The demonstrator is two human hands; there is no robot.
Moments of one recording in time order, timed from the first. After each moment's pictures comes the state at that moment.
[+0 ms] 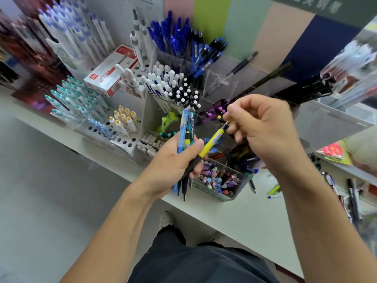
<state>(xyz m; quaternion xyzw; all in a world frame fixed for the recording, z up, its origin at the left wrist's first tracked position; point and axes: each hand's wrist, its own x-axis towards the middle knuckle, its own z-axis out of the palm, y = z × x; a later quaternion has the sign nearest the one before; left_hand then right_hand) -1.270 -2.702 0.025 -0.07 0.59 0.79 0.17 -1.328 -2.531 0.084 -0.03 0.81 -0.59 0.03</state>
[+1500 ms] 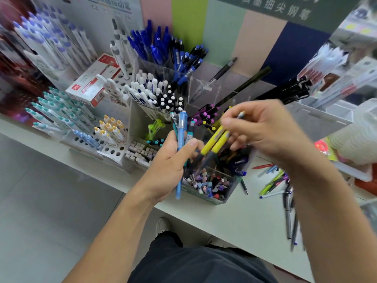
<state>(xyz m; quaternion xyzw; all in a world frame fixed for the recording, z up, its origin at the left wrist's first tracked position) -1.284 -2.687 0.019 -0.04 0.63 0.77 0.13 -1.336 -2.498 0.102 -0.06 0.80 -0.58 0.13</state>
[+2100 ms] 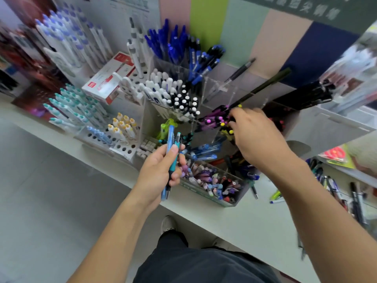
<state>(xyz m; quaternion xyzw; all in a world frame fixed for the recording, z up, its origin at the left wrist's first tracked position) -1.269 -2.719 -0.003 -0.18 0.55 0.81 0.11 -1.361 -2.519 0.049 -0.16 0.99 -0.06 0.02</state>
